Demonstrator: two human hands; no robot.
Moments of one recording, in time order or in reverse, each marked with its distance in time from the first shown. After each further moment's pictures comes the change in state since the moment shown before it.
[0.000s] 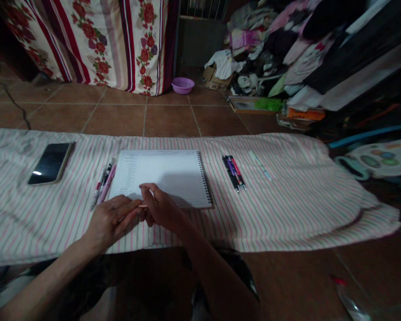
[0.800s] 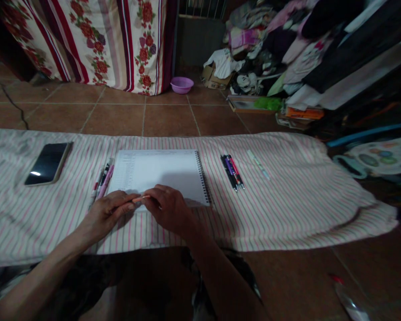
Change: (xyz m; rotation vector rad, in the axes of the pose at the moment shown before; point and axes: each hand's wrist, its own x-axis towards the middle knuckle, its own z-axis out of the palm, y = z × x) left_hand 0.006 -0.009 -0.006 -0.208 -0.119 -0.157; right_hand -0.005 0.006 -0.018 -0.539 0.172 -0.501
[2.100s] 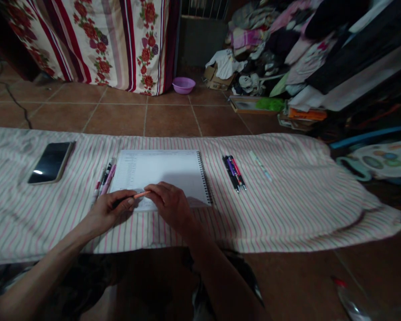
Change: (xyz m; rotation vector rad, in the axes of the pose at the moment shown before) left_hand 0.001 -0.011 0.008 -0.283 -0.010 -0.316; right_hand 0.002 0.009 0.008 0.022 0.103 0.004
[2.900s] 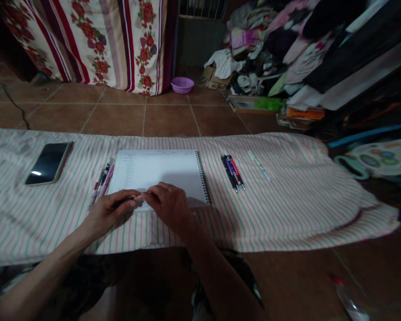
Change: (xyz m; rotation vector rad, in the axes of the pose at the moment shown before) left_hand 0.000 0.009 0.000 0.109 0.009 0.083; right_hand 0.000 -0.002 -0.003 -0.152 -0.075 0.060
